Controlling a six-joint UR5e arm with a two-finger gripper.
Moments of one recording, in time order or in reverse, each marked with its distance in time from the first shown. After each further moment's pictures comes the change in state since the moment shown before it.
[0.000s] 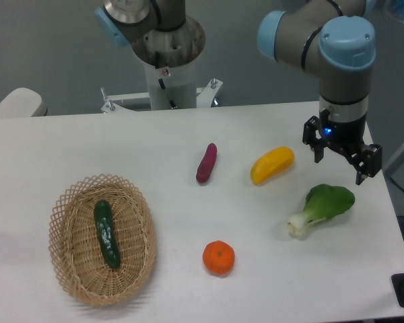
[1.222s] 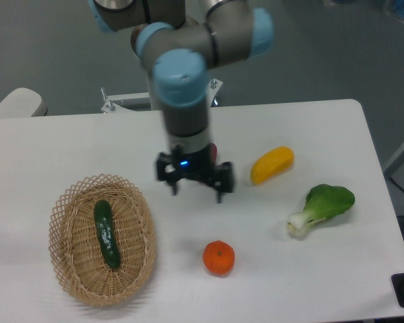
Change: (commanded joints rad) arm -0.566 0.022 -0.178 -0.002 0.018 -1.310
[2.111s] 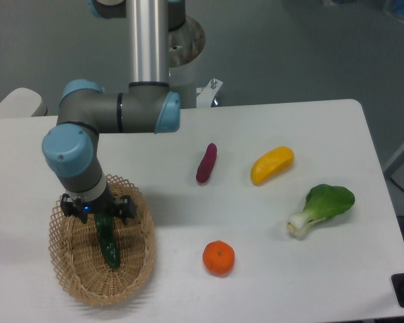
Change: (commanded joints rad) arm -0.171 -0.196 0.014 0.067 -0.002 -0.166
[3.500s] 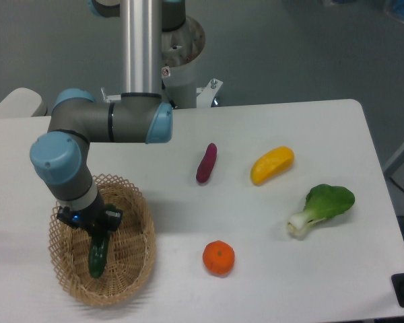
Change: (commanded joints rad) arm 0.070 0.076 0.121 -0.012 0.028 0.162
